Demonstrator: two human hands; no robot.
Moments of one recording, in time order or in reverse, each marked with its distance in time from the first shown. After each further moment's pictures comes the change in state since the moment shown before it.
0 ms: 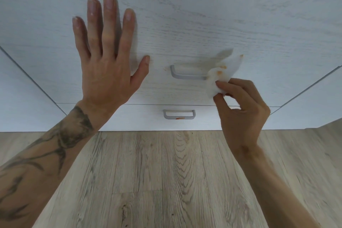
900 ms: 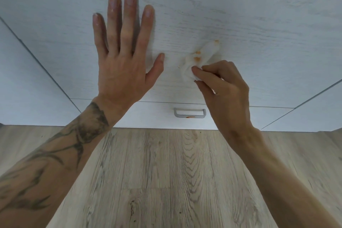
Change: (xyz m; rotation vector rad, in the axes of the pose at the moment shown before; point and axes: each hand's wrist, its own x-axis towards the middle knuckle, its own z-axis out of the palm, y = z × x) left_hand 0.001 0.002 -0.003 -0.013 -0.009 -0.003; right_hand 0.019 -0.029 0.040 -0.041 -0.264 -0.237
